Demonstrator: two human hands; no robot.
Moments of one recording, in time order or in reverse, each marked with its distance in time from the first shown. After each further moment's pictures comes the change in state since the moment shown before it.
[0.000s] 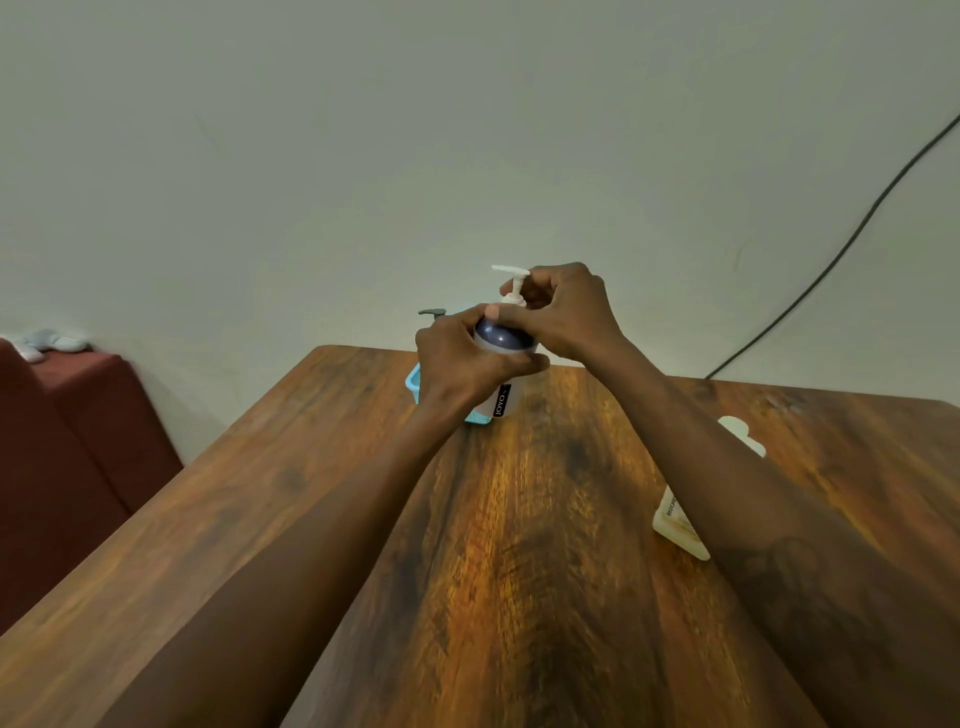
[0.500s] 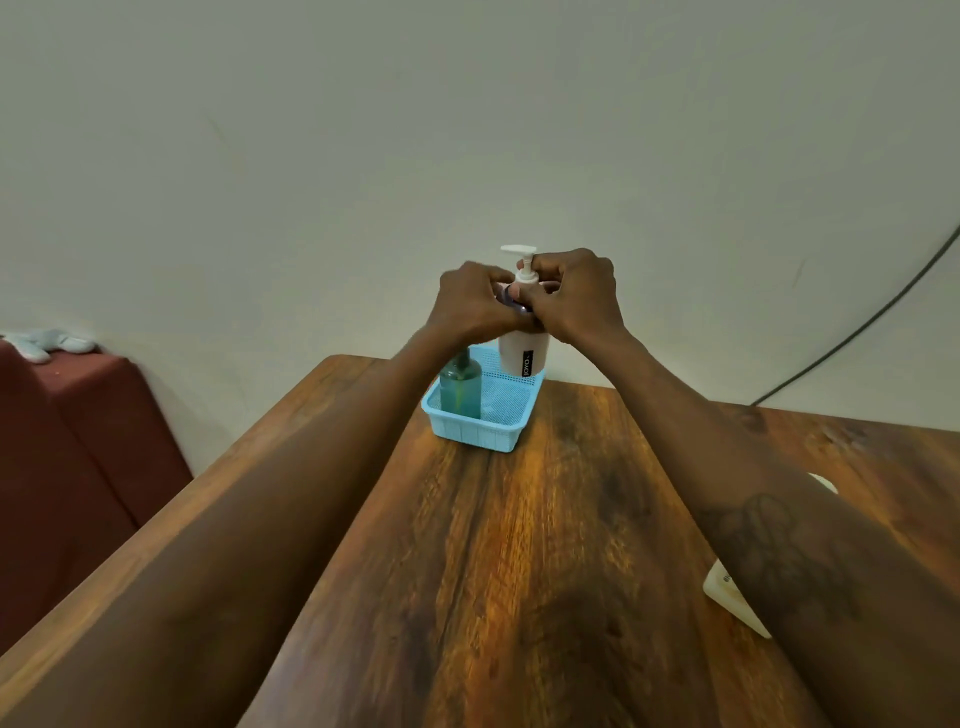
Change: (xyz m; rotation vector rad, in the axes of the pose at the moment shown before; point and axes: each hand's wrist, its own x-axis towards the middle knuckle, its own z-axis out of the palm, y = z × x) left_hand 0.124 -0.042 0.007 0.139 -0.254 -0.011; right_hand 0.083 0.035 0.043 -0.127 0.143 -0.088
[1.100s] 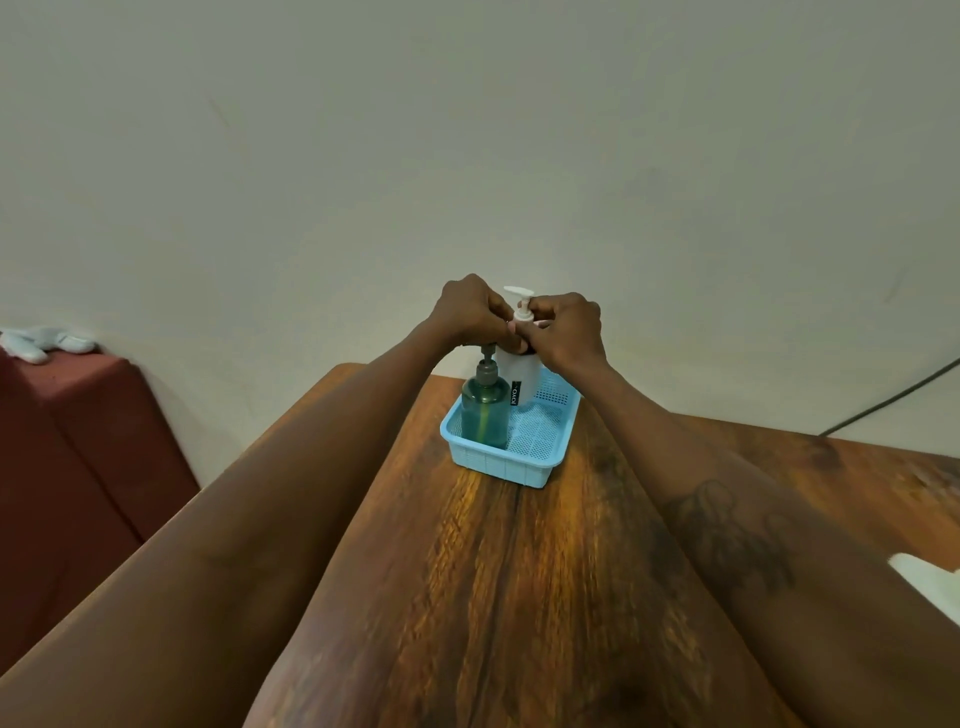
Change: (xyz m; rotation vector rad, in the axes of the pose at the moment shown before) left_hand 0.071 -0.084 0.013 0.067 -0.241 -0.222; right_hand 0.035 0.070 0.112 0.056 -0.059 0.108
